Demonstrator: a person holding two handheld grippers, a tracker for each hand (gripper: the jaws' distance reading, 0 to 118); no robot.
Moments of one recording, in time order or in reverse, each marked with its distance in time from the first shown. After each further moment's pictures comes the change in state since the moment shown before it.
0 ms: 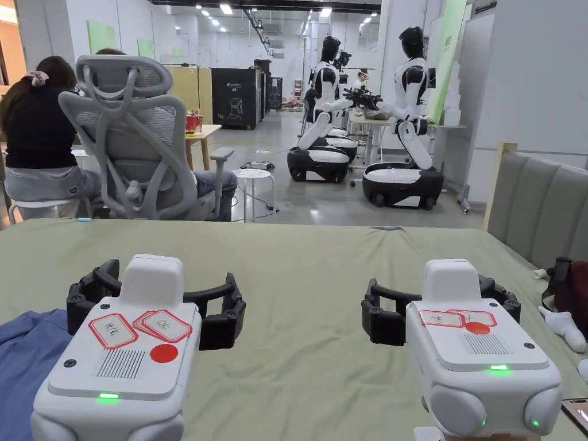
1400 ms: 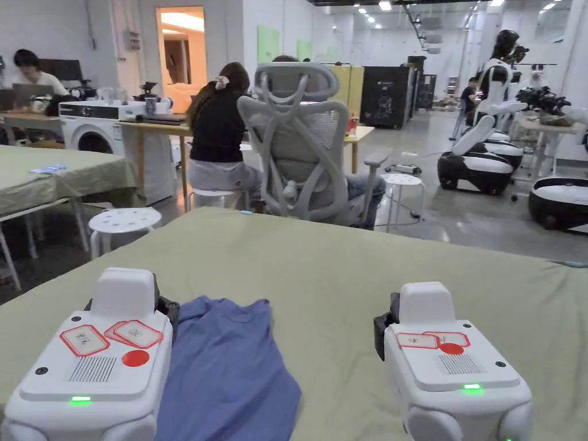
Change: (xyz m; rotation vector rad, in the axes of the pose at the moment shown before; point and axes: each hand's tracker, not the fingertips) left arm -0.204 -0.018 0.003 -0.173 0.484 -0.015; right arm -0.230 0.030 -0.060 -0.051 0.474 0.049
